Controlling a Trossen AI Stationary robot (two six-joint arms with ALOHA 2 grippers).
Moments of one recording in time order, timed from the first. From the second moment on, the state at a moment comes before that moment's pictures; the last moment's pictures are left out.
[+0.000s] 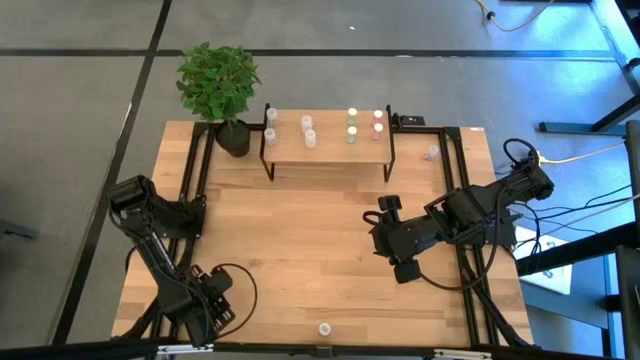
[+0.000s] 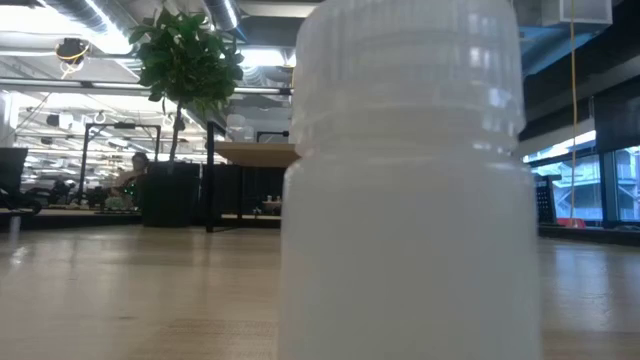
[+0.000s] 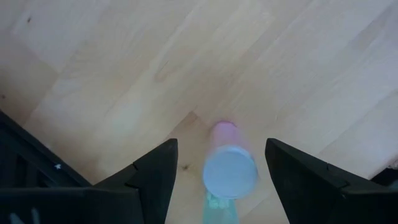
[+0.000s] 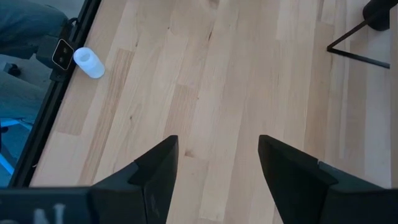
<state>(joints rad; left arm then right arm) -1.06 1.69 1.11 -1.03 -0.15 -1.85 0.48 1.54 1.71 -1.19 0.26 0.15</state>
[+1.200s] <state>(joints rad) -1.05 1.69 1.11 -1.02 -0.09 -1.88 0.48 1.54 1.71 -1.19 0.26 0.15</state>
